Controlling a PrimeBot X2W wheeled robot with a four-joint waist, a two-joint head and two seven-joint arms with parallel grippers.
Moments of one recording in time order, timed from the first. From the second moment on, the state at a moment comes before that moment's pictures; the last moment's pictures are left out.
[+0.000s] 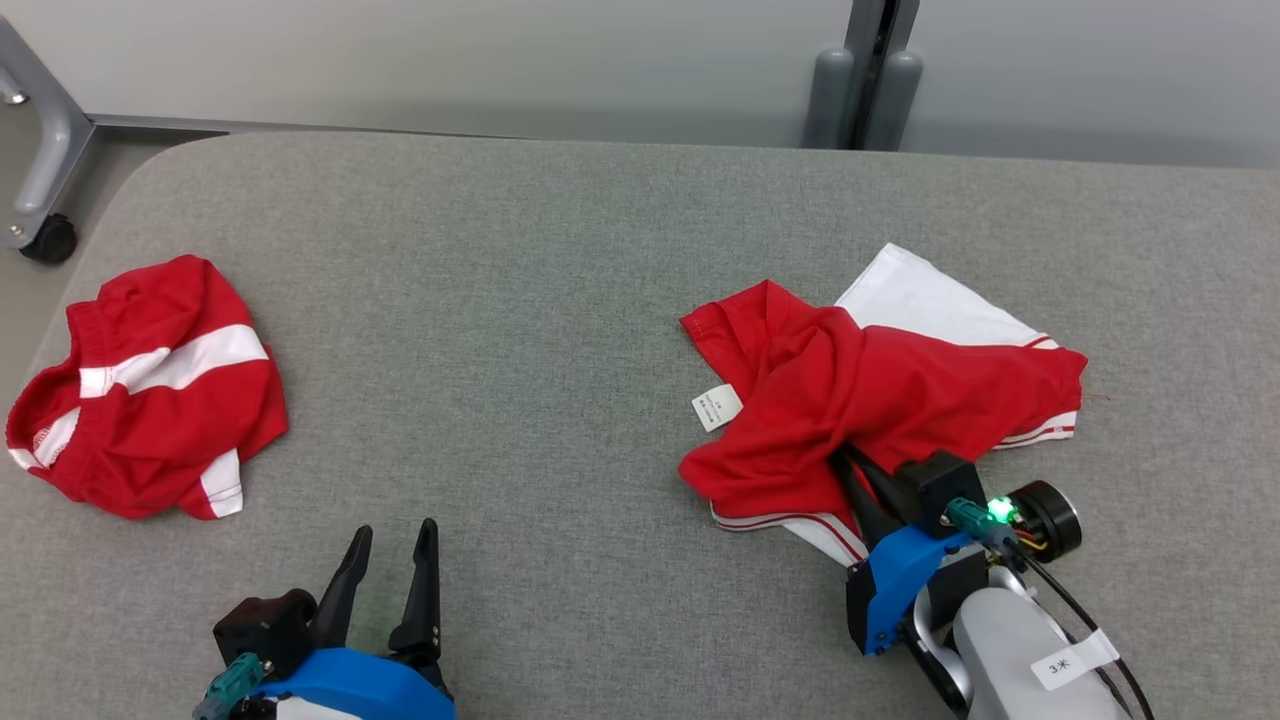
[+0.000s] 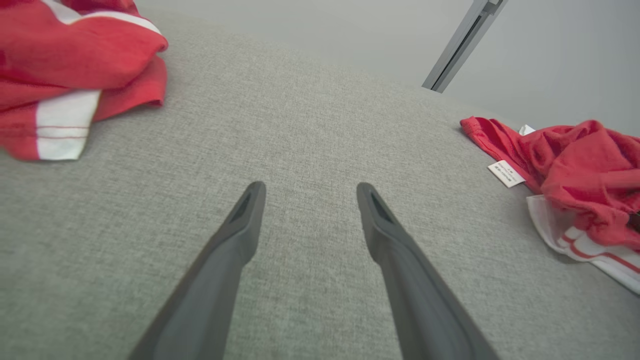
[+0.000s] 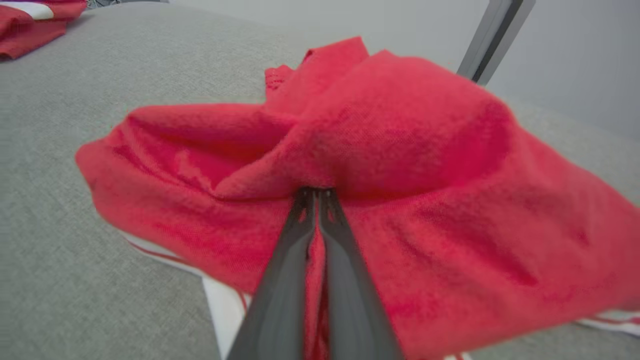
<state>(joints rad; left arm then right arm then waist) -0.10 0.15 -0.24 0.47 -0.52 -0.13 -0.26 -0.43 -0.05 0.24 0.72 -0.03 0.13 -0.19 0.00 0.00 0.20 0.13</state>
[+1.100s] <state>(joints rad) -0.07 0.16 -0.24 0.48 -0.51 -0.13 -0.26 -0.56 -0.05 -0.39 0.74 -0.04 0.13 -0.26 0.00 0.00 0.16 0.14</state>
